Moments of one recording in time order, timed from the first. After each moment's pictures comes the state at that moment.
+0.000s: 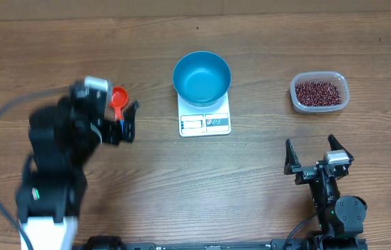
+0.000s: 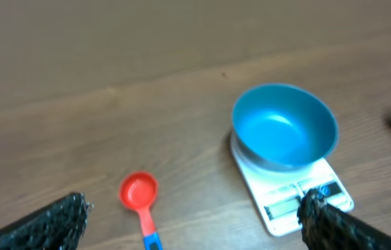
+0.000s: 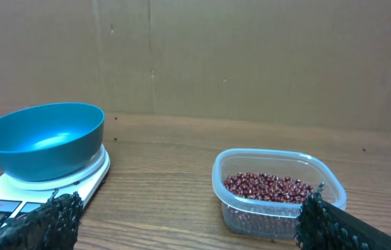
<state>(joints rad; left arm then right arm) -0.02 0.95 1.06 -0.61 0.22 0.12 0.04 0.01 0.02 -0.03 -0.07 -0.04</state>
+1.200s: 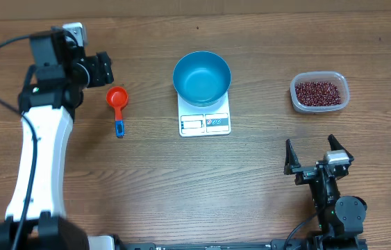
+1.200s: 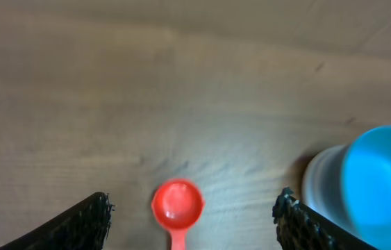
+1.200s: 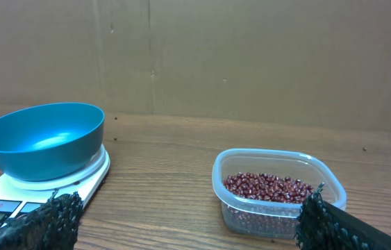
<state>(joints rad) 0.11 1.55 1.38 -0.60 0.11 -0.07 0.04 0.01 0.02 -0.03 -0.07 -0.04</state>
